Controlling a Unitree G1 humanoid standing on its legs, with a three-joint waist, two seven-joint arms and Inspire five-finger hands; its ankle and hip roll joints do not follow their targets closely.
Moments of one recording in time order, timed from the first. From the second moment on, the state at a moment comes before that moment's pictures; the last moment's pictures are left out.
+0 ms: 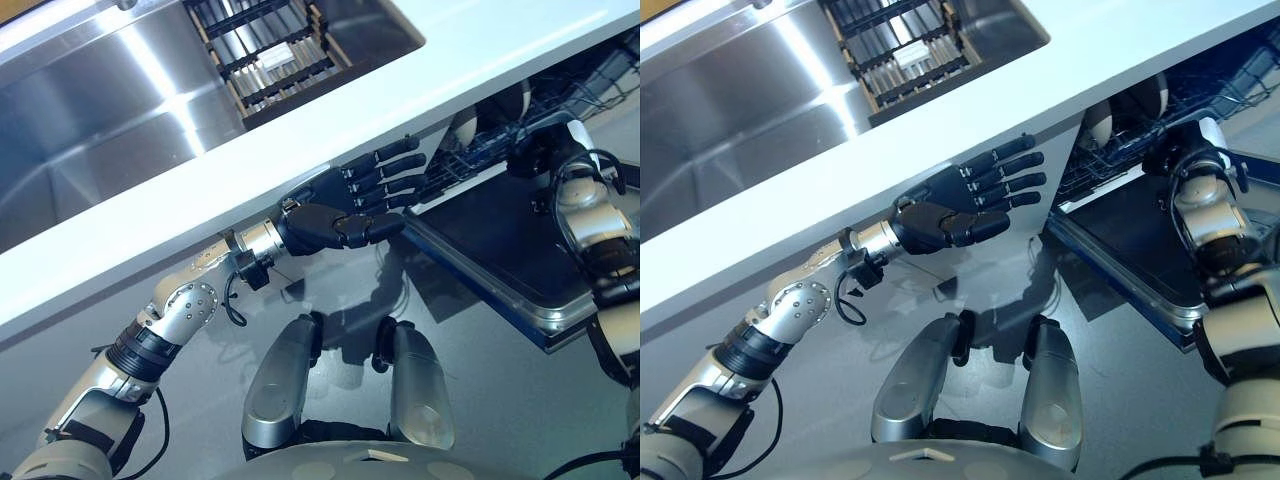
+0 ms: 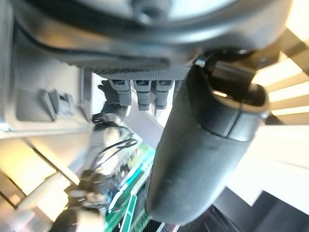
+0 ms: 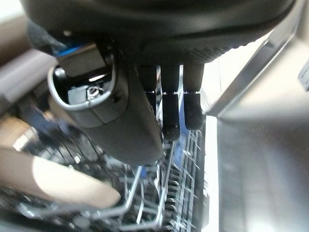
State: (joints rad) left arm -0.42 0.59 -0.40 -0.17 -1.24 0.21 -0.43; right arm -0.76 -0.87 0.34 0.75 0.17 0.15 -0.19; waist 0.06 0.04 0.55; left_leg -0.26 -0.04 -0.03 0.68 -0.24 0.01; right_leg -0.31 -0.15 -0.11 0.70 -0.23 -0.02
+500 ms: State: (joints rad) left arm -0.39 0.53 -0.34 -0.19 -1.17 0.22 -0.43; right arm -0.22 -0.77 -0.10 0.58 0.28 0.09 -0.34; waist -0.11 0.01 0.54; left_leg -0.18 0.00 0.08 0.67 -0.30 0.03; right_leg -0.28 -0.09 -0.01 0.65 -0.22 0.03
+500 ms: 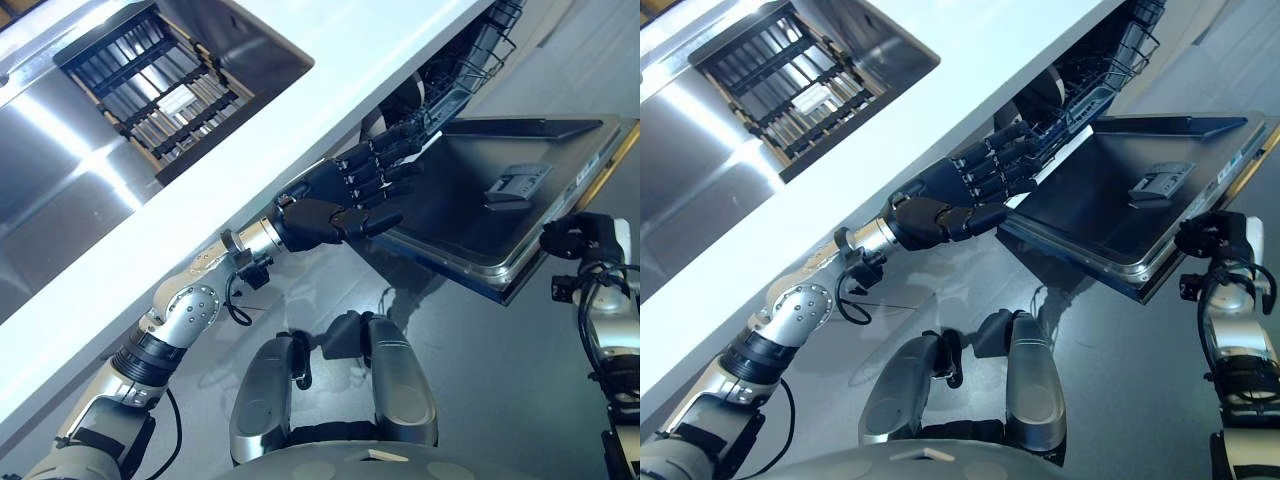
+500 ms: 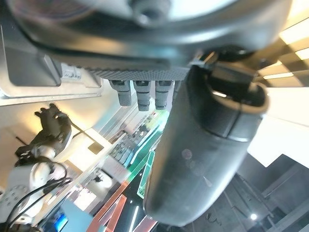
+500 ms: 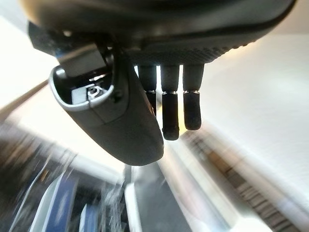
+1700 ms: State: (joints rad) left arm -0.49 0.61 -0.35 -0.19 -1.20 0.33 -0.42; right arm -0.35 -0.72 -0.14 1.06 1.20 0.19 0.21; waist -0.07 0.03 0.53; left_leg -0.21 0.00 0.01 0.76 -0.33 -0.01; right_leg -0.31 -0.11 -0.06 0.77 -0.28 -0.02
